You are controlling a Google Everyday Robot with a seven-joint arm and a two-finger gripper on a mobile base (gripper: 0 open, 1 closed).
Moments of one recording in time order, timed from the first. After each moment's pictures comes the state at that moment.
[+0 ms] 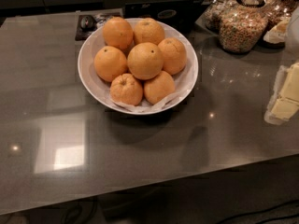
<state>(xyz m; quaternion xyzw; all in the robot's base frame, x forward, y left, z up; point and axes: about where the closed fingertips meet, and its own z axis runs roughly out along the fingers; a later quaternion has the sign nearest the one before) 0.438 -0.217 0.976 -0.60 0.78 -0.03 0.16</state>
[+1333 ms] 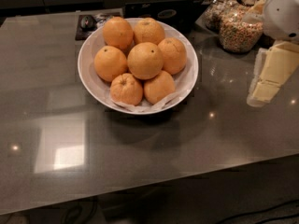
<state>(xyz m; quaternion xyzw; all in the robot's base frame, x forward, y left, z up) 0.462 -0.181 0.997 -0.65 0.74 -0.05 0.18</state>
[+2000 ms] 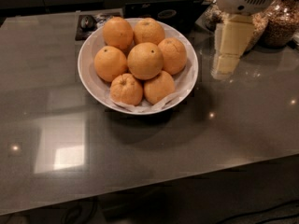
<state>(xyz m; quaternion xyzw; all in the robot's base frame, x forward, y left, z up) 0.507 -0.117 1.019 -0.70 0.69 -0.09 0.18</state>
